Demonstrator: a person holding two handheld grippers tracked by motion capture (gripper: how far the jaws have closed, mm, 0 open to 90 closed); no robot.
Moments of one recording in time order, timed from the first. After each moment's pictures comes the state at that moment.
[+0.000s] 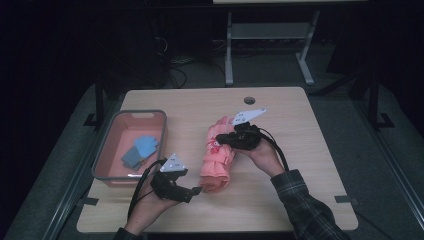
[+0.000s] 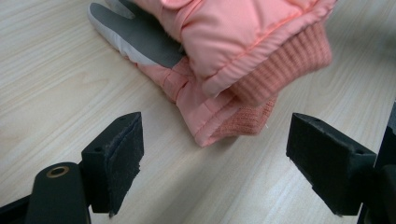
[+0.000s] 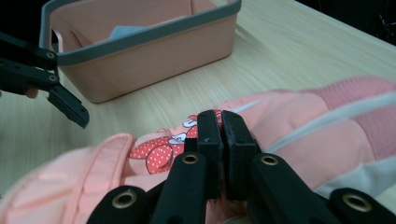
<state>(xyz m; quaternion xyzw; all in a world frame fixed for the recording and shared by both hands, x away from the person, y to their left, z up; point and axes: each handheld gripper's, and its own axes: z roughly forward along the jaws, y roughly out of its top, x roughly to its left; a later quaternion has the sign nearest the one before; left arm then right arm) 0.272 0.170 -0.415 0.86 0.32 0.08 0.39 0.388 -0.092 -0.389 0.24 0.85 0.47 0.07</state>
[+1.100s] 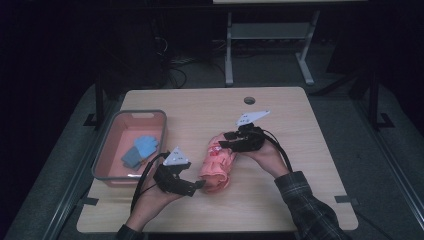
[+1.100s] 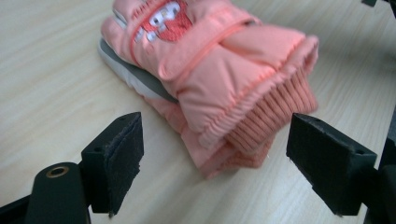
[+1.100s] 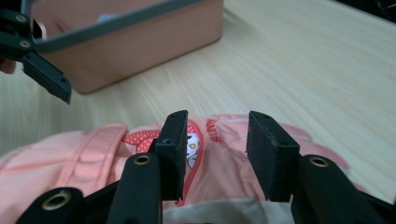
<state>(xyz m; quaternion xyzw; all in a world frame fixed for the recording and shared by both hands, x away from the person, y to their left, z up) 0.282 0.161 -0.396 0.86 0.31 0.09 0.40 0.393 -0.107 -0.399 0.26 0.84 0.47 0.06</state>
